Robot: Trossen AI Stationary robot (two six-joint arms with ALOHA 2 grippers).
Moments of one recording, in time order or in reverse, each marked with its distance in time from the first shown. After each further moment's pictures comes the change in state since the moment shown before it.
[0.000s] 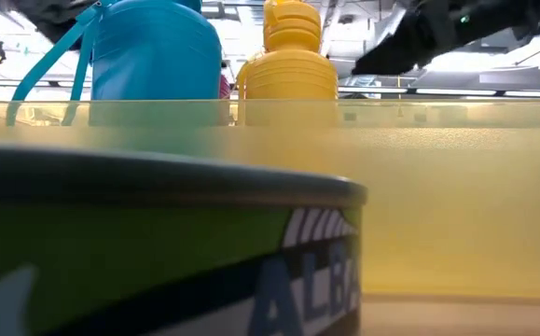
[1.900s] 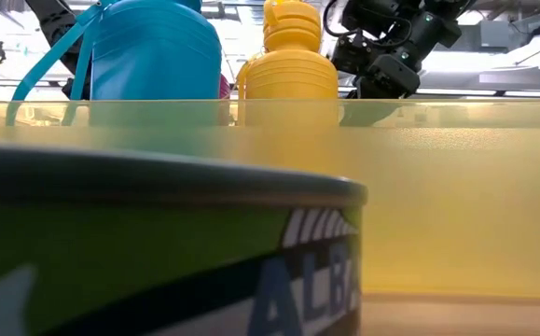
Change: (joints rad) left arm -0.156 0.315 -0.039 -0.504 -0.055 -0.552; right arm -0.142 0.450 0.358 -0.490 -0.239 0.033
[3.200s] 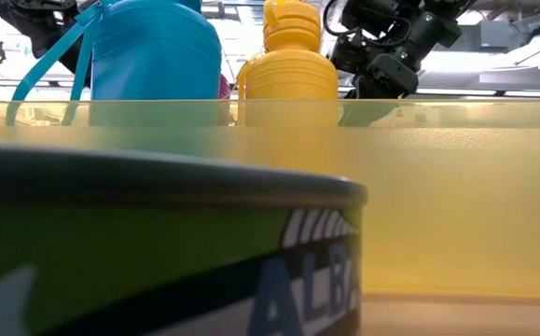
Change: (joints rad) left arm 0.252 -0.545 0.003 -0.187 -0.249 0.160; right arm 0.001 0.000 0.000 0.012 0.000 0.003
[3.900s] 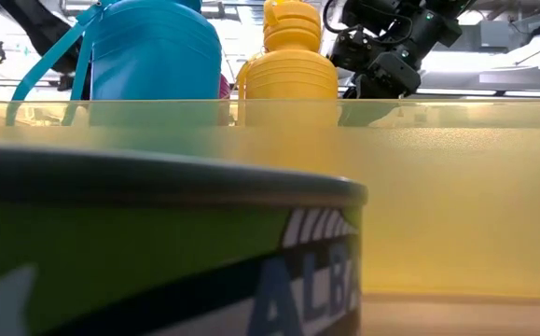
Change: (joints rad) left arm 0.371 0.318 0.029 0.098 -0.064 0.191; right arm 0.013 0.000 0.000 0.008 0.000 -0.030
